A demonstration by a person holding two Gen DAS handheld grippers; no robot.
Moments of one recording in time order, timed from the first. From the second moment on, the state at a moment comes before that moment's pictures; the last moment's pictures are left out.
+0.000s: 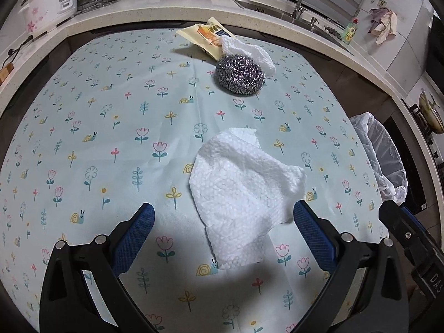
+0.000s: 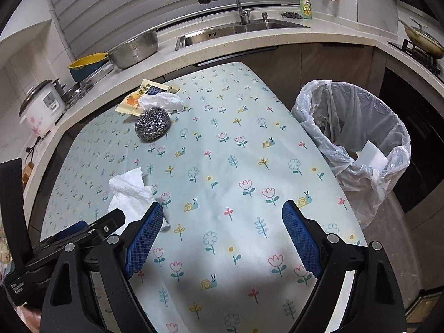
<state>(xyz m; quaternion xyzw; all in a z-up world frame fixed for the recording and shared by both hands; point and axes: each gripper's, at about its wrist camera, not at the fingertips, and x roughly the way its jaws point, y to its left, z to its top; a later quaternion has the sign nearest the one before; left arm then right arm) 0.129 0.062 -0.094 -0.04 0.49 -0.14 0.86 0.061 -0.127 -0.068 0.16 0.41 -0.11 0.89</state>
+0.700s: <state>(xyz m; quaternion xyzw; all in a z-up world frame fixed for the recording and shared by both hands) 0.156 0.060 -0.109 -0.03 0.50 -0.17 0.85 0.099 -0.110 -0.089 0.15 0.44 -0.08 0.88</state>
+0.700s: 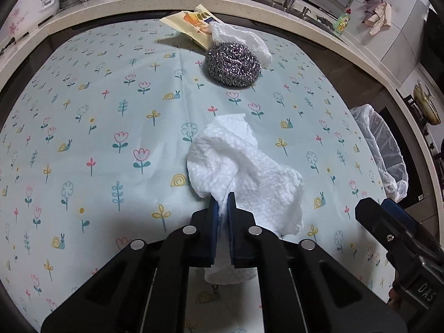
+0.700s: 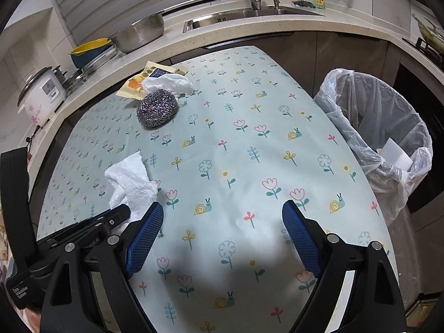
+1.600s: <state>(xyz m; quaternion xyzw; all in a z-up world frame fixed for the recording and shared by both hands) 0.296 0.108 -0.067 -0.07 0.44 -0.12 0.89 0.301 -0.049 -0.112 0.07 0.44 -0.03 0.89</state>
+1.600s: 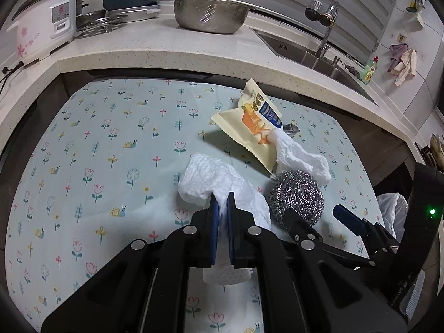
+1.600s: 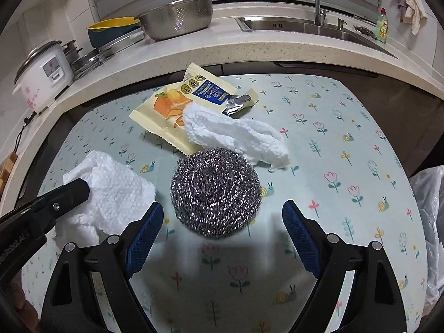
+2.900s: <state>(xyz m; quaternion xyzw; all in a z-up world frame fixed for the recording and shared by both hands) 0.200 0.025 0.018 -0.04 0.38 -0.20 0.90 0.166 -0.128 -0.025 0.11 0.36 -0.06 0.92</state>
